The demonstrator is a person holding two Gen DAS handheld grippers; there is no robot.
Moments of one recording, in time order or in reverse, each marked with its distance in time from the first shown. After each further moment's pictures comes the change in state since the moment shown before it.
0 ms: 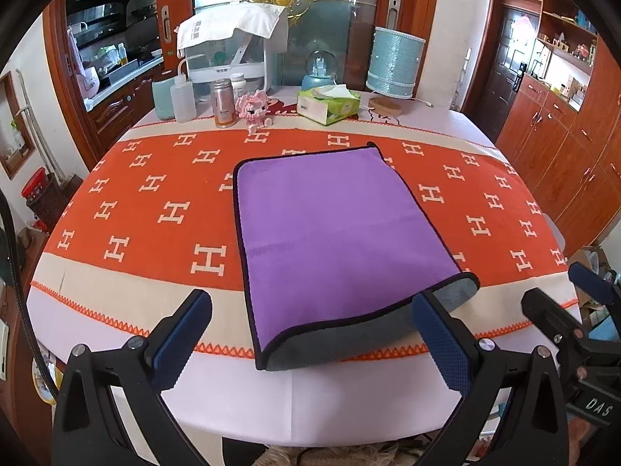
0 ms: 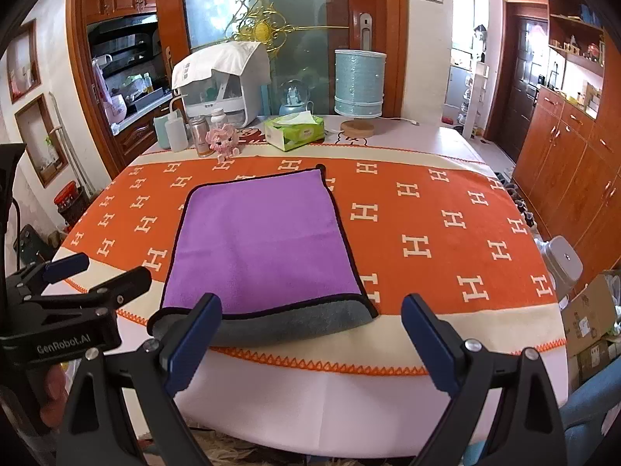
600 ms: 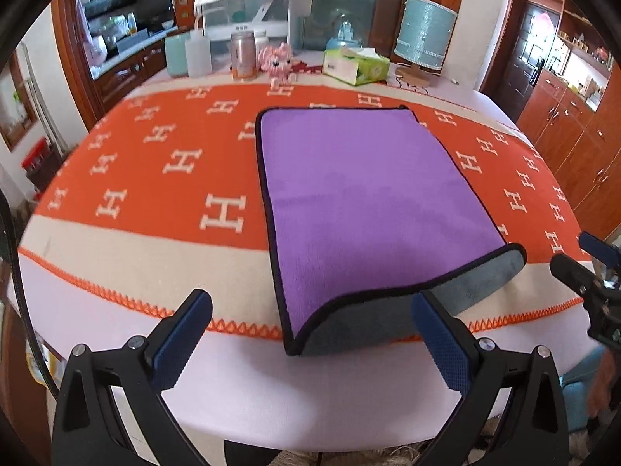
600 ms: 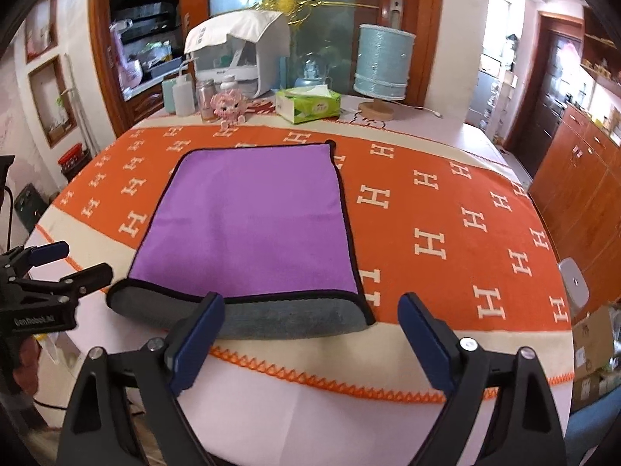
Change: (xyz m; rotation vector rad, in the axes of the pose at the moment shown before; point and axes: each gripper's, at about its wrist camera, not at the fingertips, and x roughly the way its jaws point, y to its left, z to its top) left arm 0.057 0.043 -0.034 -0.052 0.081 0.011; right arm 0.064 -0.015 -0.012 -0.130 0.062 0.050
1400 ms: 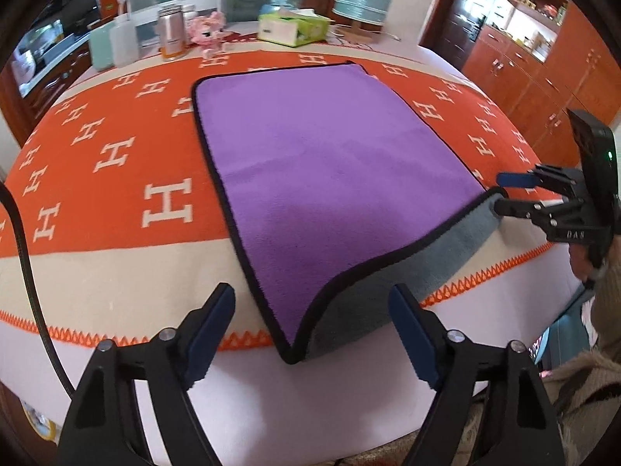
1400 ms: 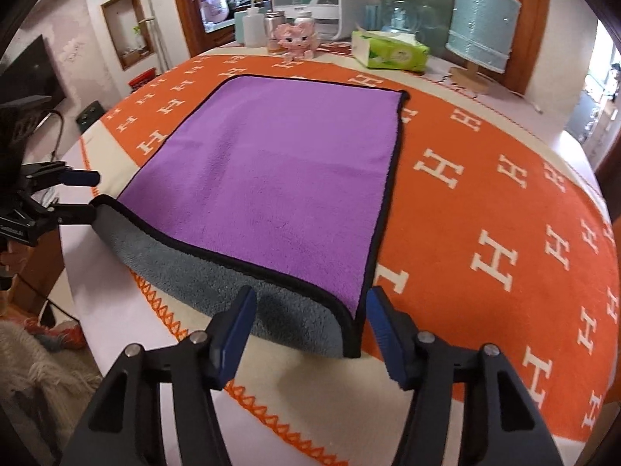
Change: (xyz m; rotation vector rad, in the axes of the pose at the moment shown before) left arm 0.044 0.007 -0.003 0.188 0.114 -0.205; right arm 0.086 -0.044 0.001 -0.260 0.153 0.315
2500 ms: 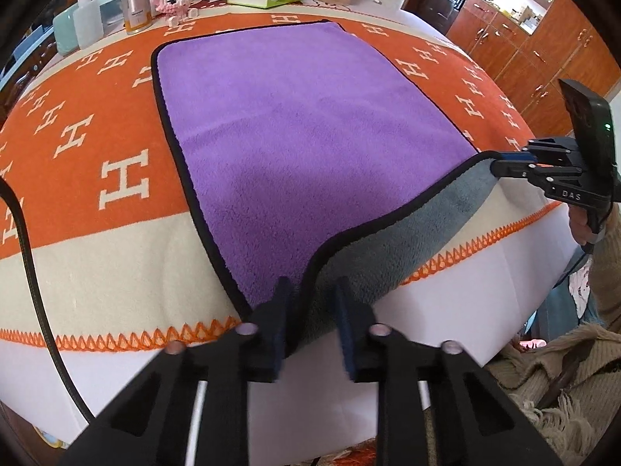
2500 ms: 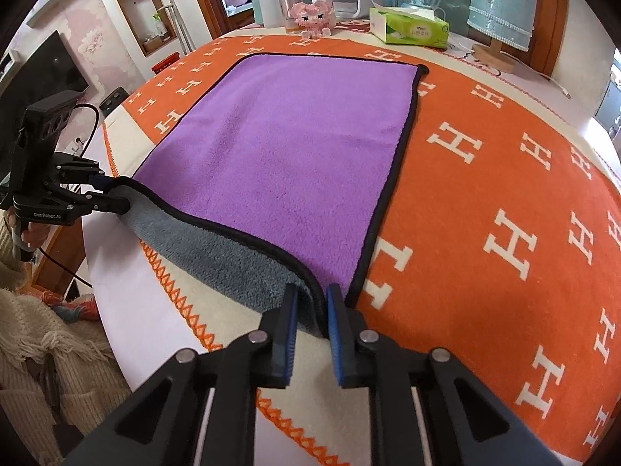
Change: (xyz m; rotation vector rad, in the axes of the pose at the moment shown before) left arm 0.028 -0.003 -0.002 0.033 0.134 -0.059; right arm 0.002 -0.015 -0.008 -0.018 0.071 0.077
